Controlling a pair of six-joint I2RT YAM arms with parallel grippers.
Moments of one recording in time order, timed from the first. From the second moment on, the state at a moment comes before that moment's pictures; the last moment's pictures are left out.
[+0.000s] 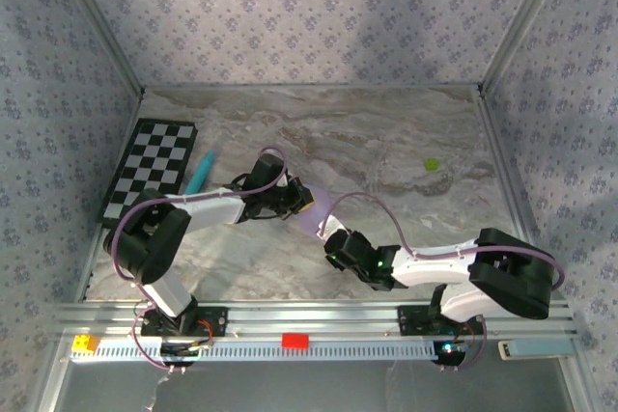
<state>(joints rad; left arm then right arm) -0.67 1.66 0.82 0.09 0.43 -1.16 1.15 1.37 0.44 0.11 0.49 0.12</state>
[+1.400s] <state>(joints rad) -0.67 1.66 0.82 0.09 0.43 -1.16 1.11 1.38 0.45 0.11 0.45 0.17</state>
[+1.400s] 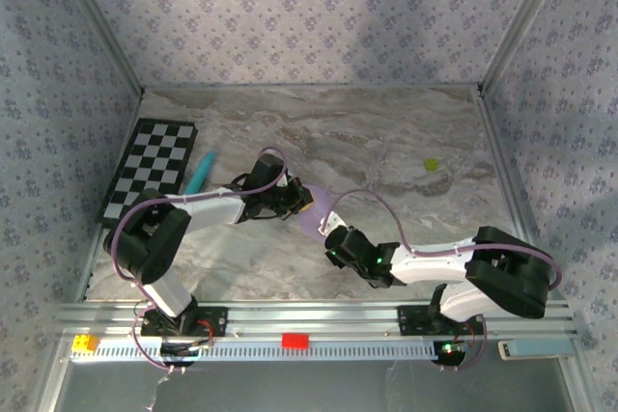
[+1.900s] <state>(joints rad) -0.67 1.66 0.82 0.09 0.42 -1.16 1.10 1.38 0.45 0.12 0.43 0.18</state>
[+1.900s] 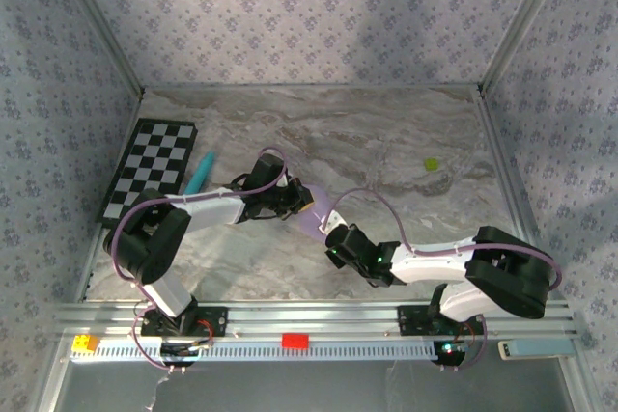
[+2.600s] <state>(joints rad) -0.67 1.56 0.82 0.01 0.34 -1.14 0.95 1.38 0.42 0.21 0.17 0.30</state>
